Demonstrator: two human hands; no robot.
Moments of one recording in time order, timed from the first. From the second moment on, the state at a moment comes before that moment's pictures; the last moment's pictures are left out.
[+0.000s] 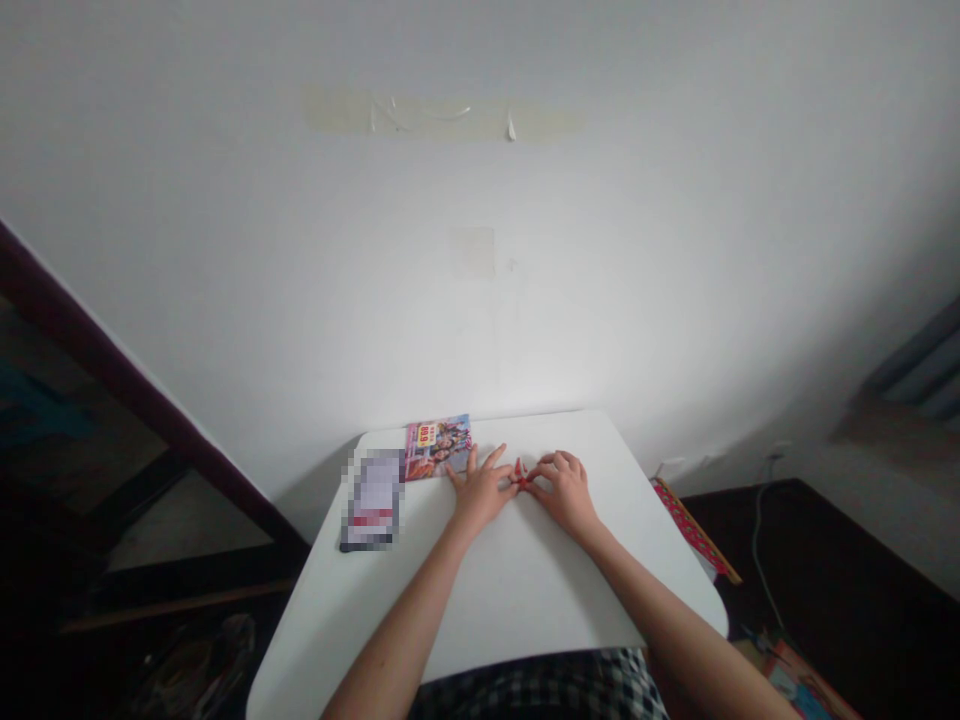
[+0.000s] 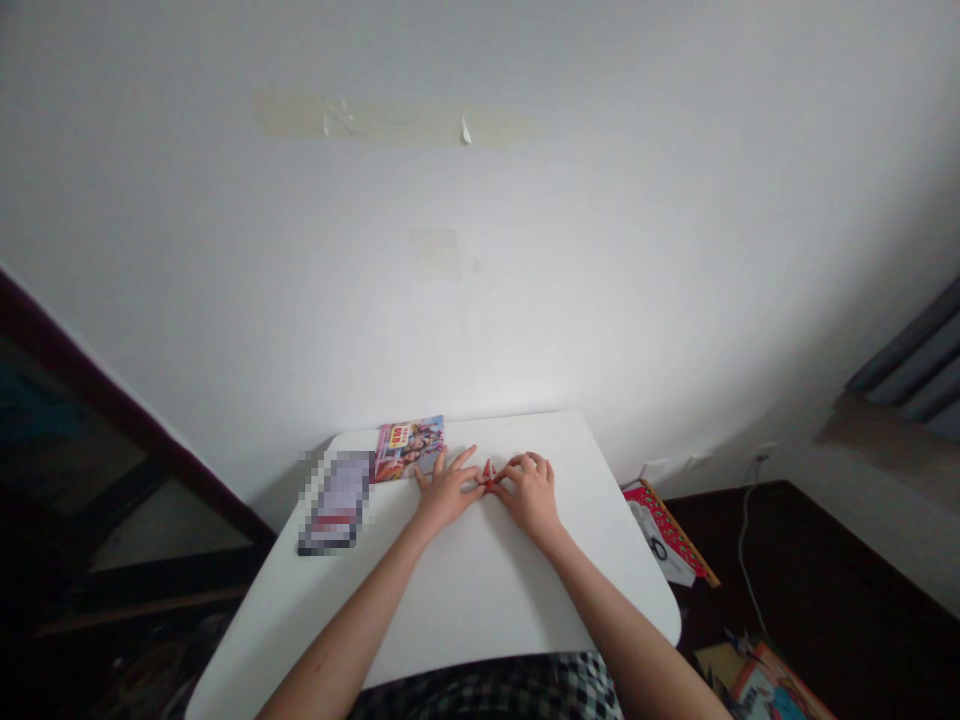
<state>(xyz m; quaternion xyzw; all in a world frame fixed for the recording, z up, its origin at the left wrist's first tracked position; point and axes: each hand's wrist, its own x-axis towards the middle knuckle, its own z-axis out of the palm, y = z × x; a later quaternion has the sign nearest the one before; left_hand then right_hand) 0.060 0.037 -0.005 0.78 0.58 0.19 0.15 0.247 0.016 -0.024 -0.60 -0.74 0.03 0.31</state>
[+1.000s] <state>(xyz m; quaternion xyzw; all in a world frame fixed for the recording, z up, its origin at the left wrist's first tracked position) 0.050 0.030 -0.001 0.79 0.58 0.18 0.13 0.268 0.031 -0.029 -0.57 -0.77 0.11 0.27</state>
